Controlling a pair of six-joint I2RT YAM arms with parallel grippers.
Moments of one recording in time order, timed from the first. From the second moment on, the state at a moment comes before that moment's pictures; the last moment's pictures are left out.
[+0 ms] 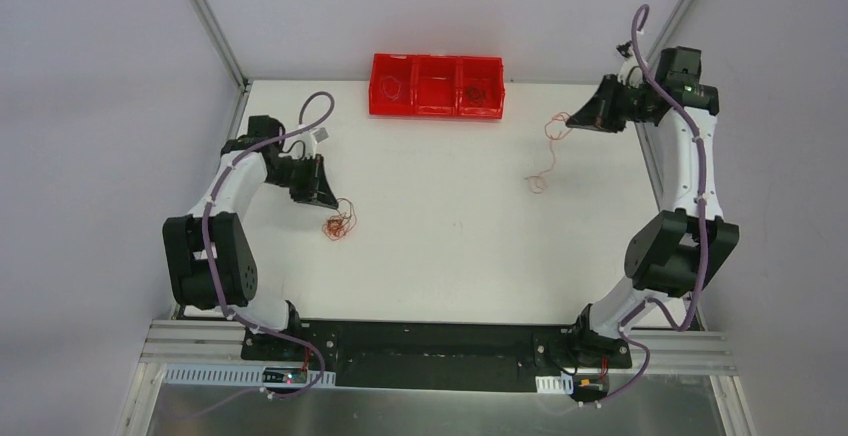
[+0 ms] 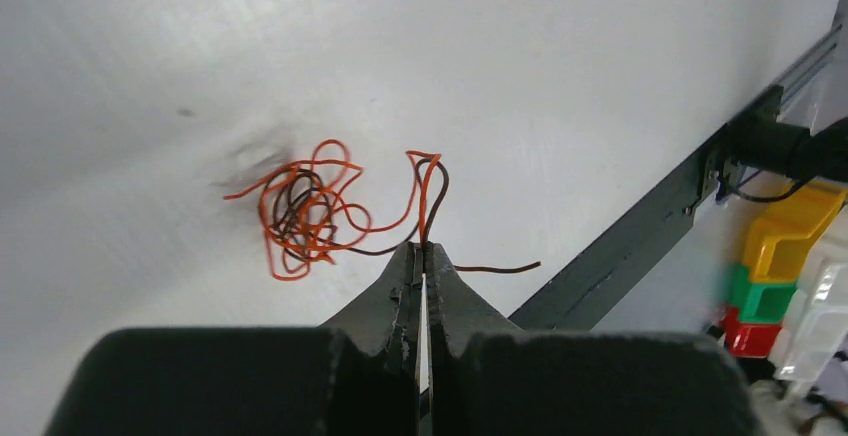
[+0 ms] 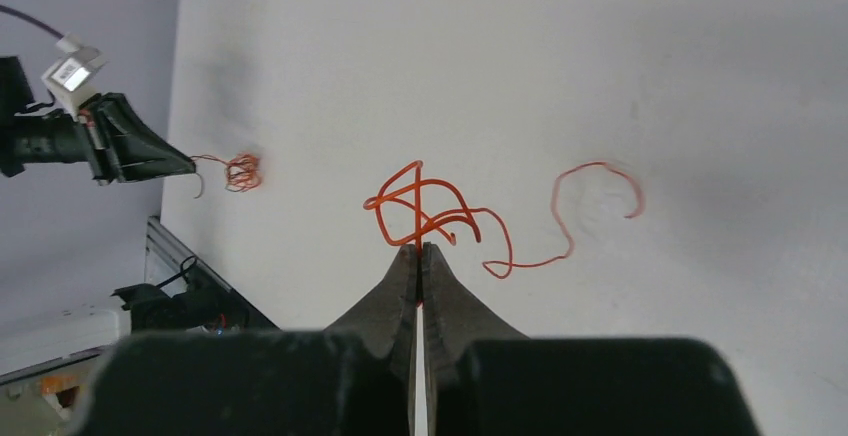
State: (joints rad) left arm 0.17 1.57 1.10 -0.87 0.69 0.17; right arm -0.25 1.71 1.75 -1.03 -0.78 -0.03
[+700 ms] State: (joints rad) left arm 0.05 1.49 1.07 -0.74 0.71 0.05; right arm 0.19 2.06 2.21 -0.48 -0.63 0.49
